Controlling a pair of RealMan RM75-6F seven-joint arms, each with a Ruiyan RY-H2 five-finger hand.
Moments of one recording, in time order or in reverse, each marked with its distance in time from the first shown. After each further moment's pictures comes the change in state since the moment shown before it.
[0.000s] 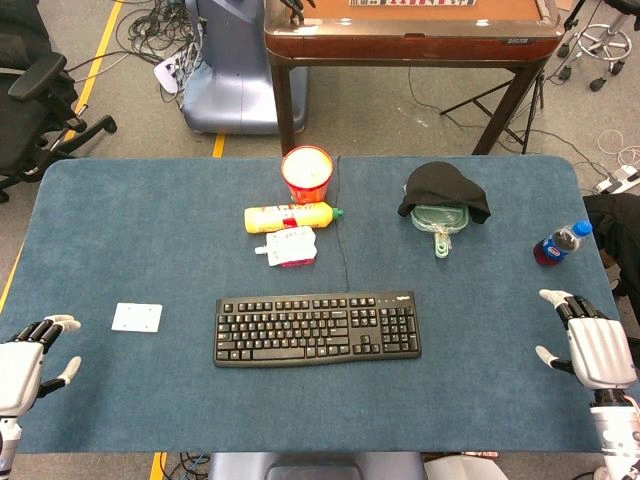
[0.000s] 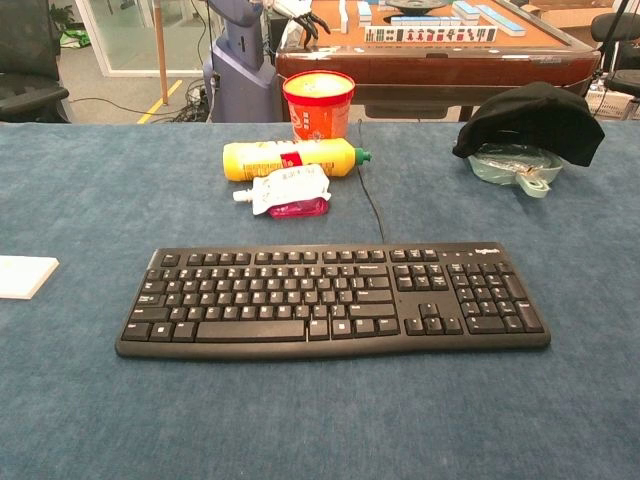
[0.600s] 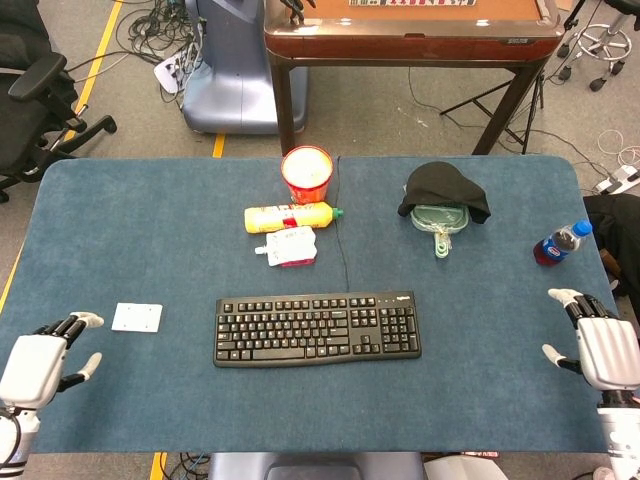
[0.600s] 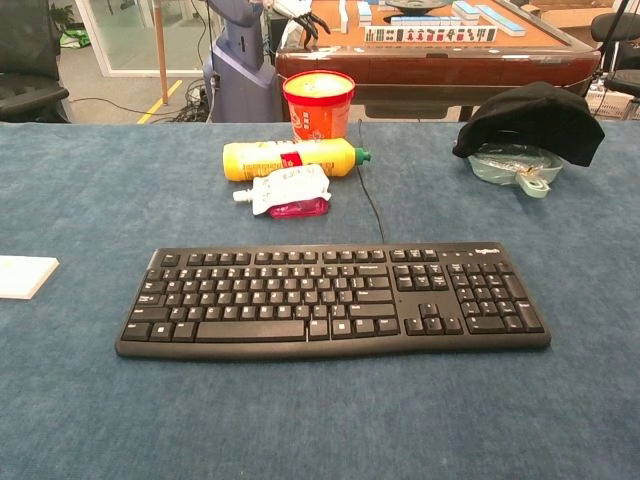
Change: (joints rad) left arm -0.051 -0.014 0.004 -0.013 0.064 -0.036 -0.005; right arm -0.010 0.015 0.009 -0.010 0.011 0.019 0.008
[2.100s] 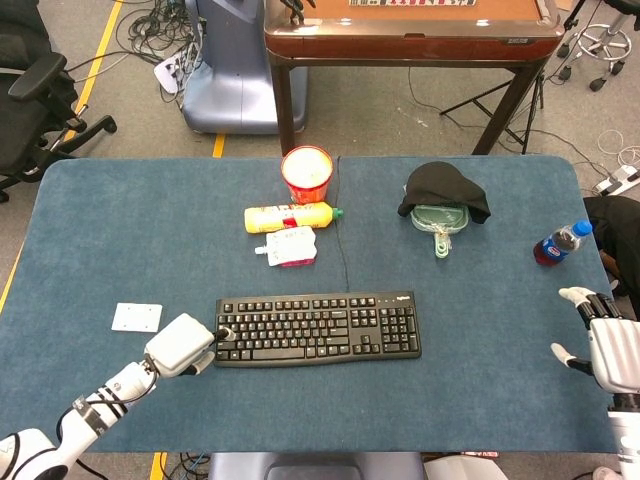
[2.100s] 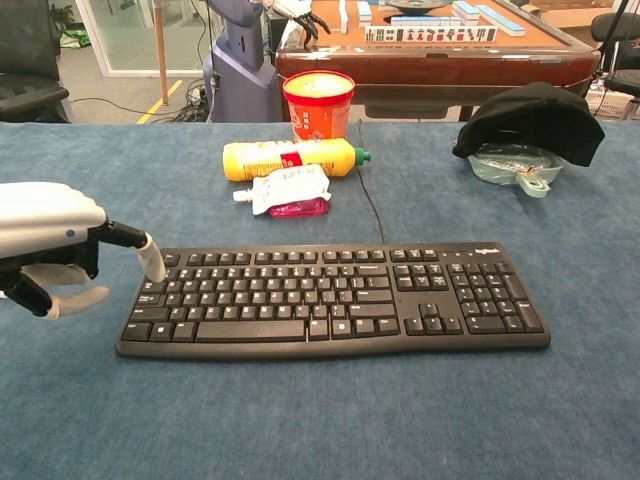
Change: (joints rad) left arm -0.451 -0.035 0.020 -0.128 0.004 -0.619 0.129; right arm -0.020 0.033 0.006 -0.028 -0.007 0.036 0.004
